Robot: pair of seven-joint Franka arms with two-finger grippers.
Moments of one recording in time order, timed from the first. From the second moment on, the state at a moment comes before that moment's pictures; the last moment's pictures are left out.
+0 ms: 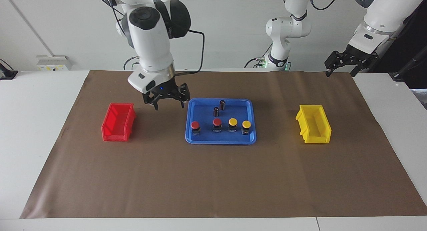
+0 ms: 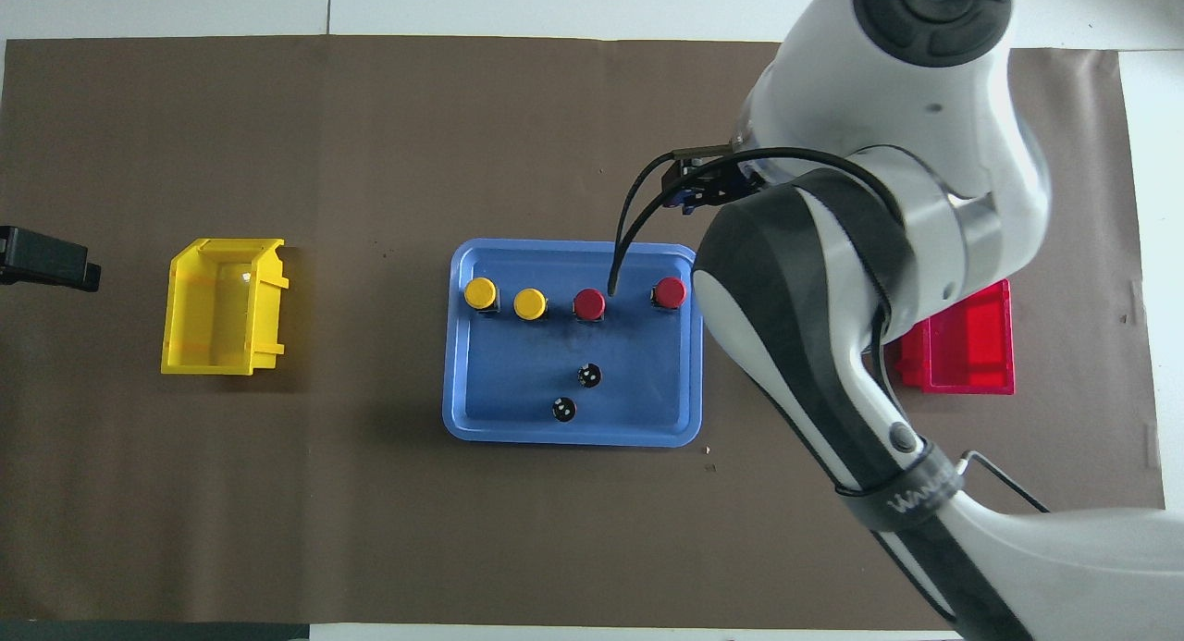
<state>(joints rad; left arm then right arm) -0.10 -0.07 0.03 -1.59 0.00 1.49 0.04 0.30 0.38 0.17 -1.39 -0.05 1.81 0.47</state>
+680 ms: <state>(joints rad) -0.10 -0.07 0.03 -1.59 0.00 1.49 0.04 0.33 0.38 0.17 -1.71 -0.06 2.08 0.52</state>
